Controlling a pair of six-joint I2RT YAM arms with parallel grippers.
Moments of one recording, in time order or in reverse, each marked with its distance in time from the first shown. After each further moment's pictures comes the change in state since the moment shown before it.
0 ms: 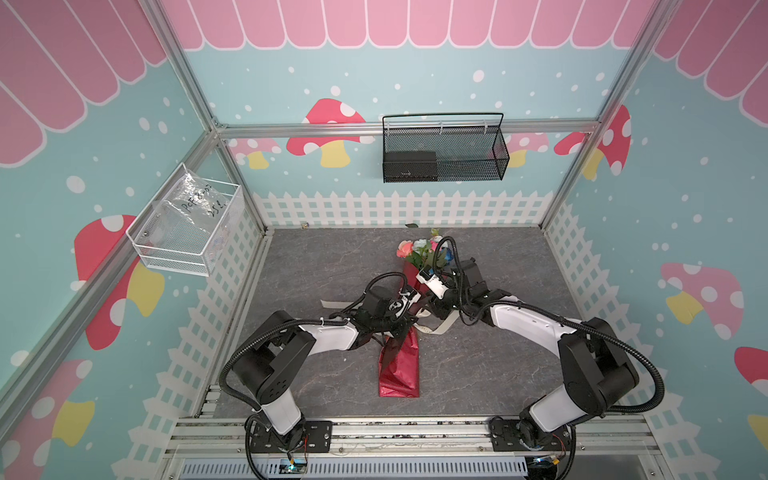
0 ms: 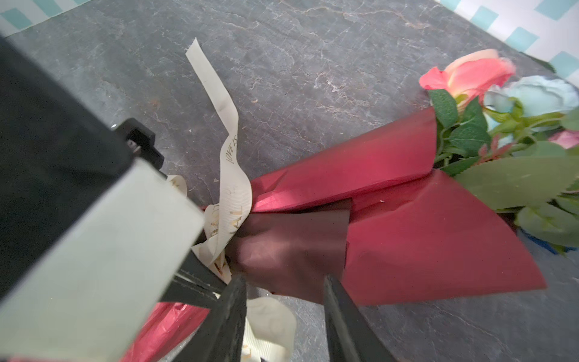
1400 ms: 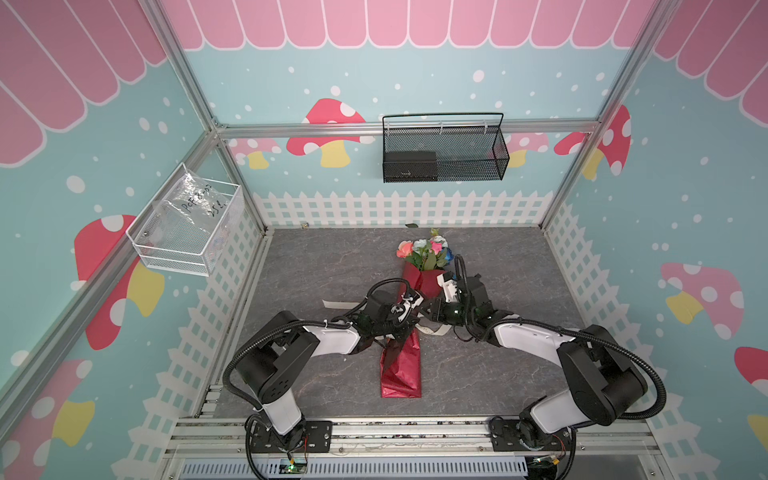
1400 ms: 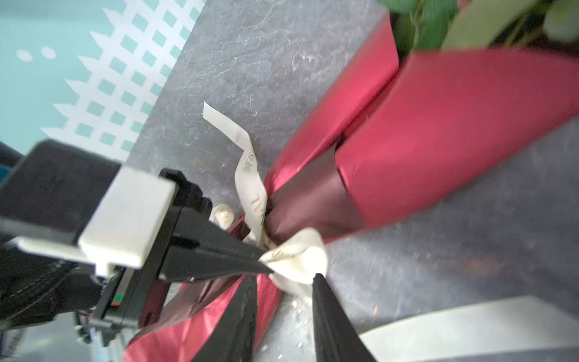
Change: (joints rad) left arm 0.004 0.019 0.003 0.004 0.020 0.025; right arm -0.067 -0.200 -0.200 0.050 -0.108 0.677
